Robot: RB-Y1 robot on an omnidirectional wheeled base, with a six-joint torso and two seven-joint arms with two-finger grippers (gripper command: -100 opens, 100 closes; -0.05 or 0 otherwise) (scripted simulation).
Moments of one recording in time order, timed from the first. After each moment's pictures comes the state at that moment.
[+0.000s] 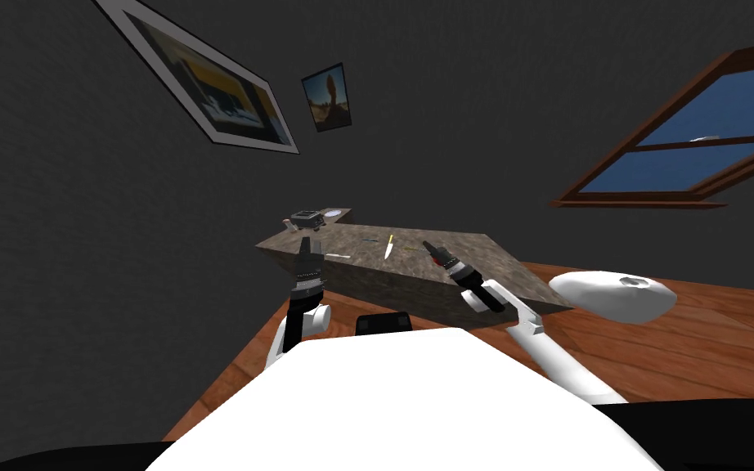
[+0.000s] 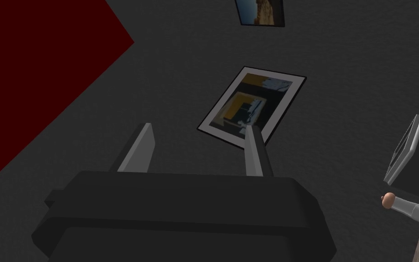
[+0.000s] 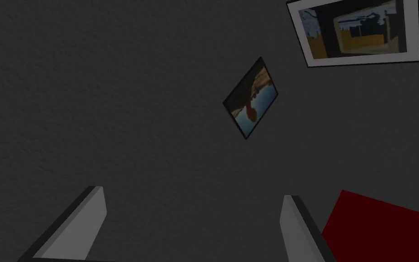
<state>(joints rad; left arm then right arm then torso) 0.47 0.00 -0.05 -2.26 -0.10 -0.42 0.01 0.34 -0.66 -0.01 -1.91 0.25 -0.46 0.09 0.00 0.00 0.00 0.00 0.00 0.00</state>
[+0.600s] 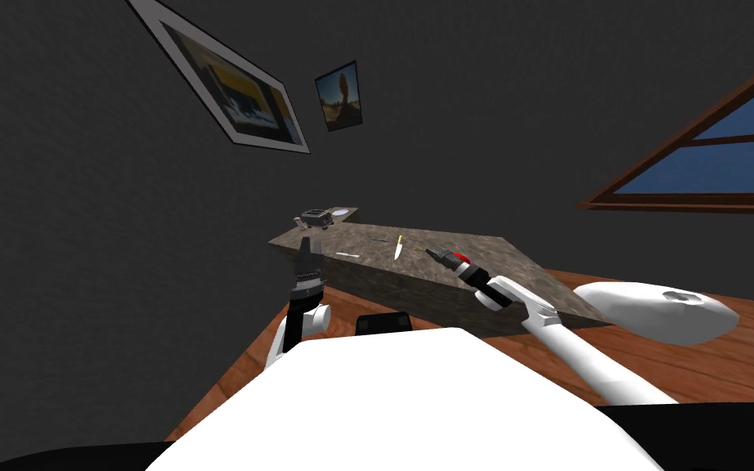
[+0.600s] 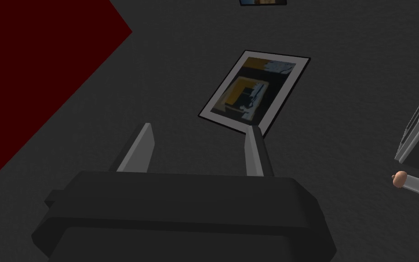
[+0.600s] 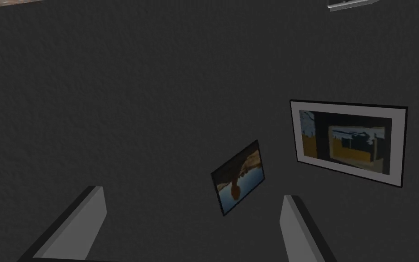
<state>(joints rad) 0.47 0.00 -0.05 -2.26 -0.10 -0.42 0.01 0.31 -0.84 0.01 -1.73 0.36 -0.46 0.17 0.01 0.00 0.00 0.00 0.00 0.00</state>
